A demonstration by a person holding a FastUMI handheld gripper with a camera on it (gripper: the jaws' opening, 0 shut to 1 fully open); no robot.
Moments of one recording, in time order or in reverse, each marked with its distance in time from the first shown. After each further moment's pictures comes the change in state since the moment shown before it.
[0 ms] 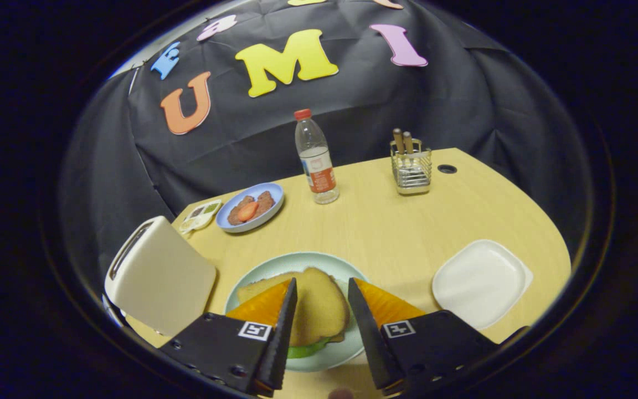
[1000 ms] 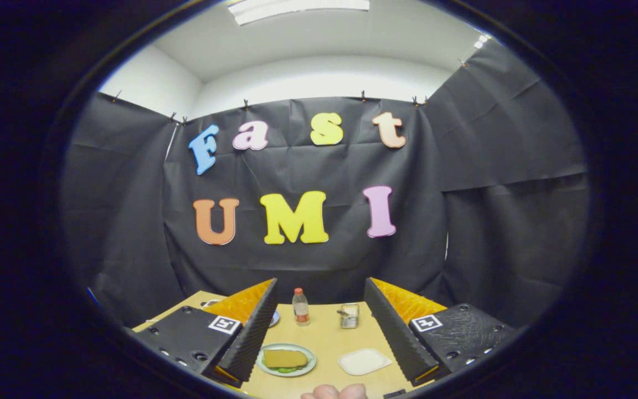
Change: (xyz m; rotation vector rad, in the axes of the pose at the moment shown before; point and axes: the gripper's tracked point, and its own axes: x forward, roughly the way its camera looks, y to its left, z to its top) arm -0.408 0.006 0.214 -0.170 -0.646 -0.067
